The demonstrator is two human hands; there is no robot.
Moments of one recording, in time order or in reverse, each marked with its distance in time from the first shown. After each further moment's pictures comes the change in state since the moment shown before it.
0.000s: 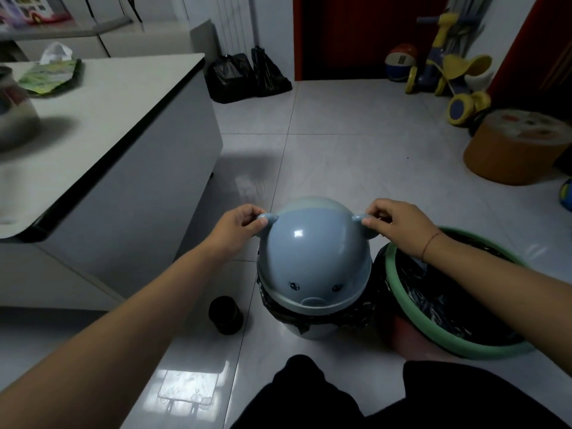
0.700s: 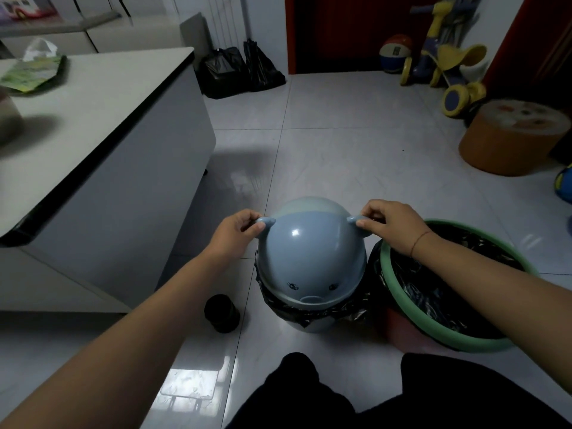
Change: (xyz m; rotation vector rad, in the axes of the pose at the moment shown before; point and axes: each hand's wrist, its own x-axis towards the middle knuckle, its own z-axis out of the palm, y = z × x) left_hand 0.002 -0.017 0.016 0.095 0.035 -0.012; right_hand 0.000 0.015 0.009 -0.061 -0.015 0.069
